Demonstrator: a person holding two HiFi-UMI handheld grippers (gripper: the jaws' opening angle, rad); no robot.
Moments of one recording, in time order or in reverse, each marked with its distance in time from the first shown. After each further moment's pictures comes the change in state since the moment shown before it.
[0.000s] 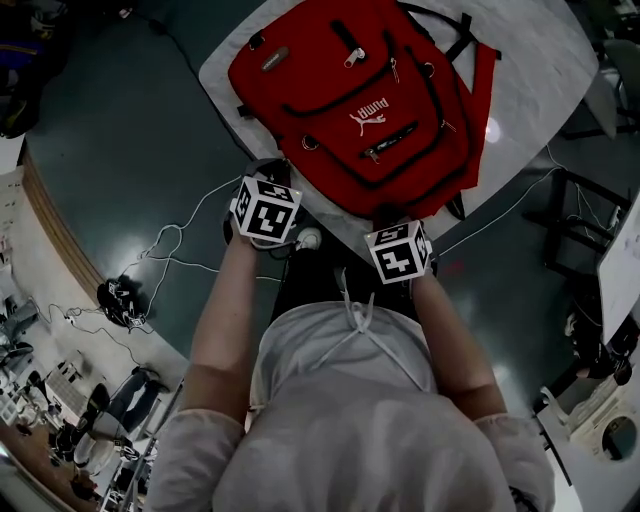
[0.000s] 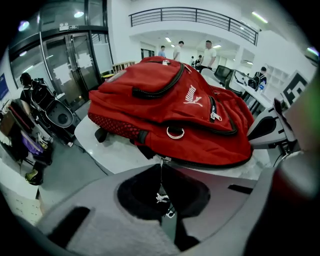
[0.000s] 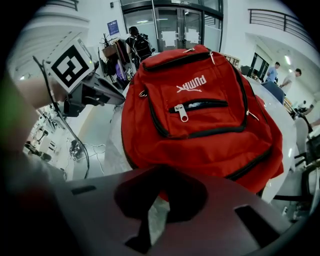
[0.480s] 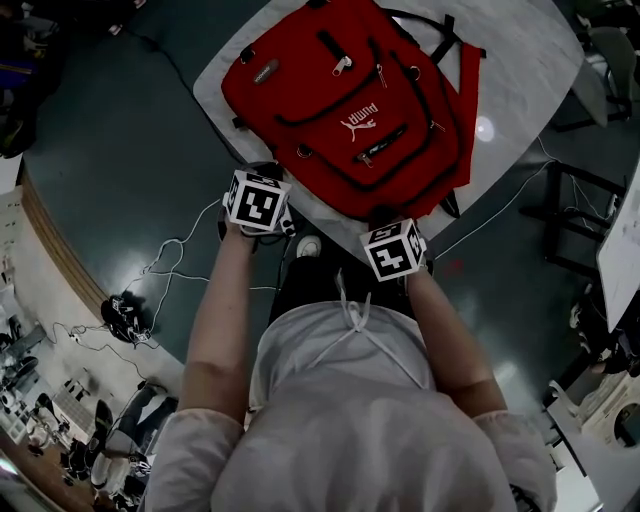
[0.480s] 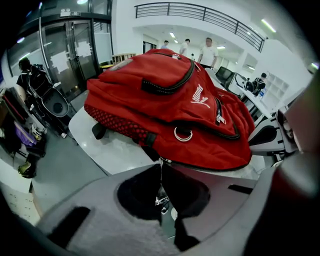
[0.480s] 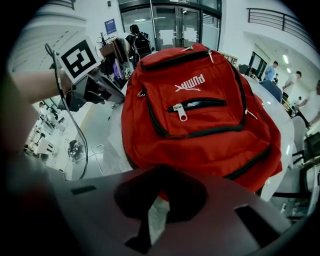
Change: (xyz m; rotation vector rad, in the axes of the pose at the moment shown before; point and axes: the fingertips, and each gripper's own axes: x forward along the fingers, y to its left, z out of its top) left arm 0.008 0.010 0.005 -0.058 0.052 -0.077; right arm 0.001 -0.001 0.000 0.017 0.012 -0.017
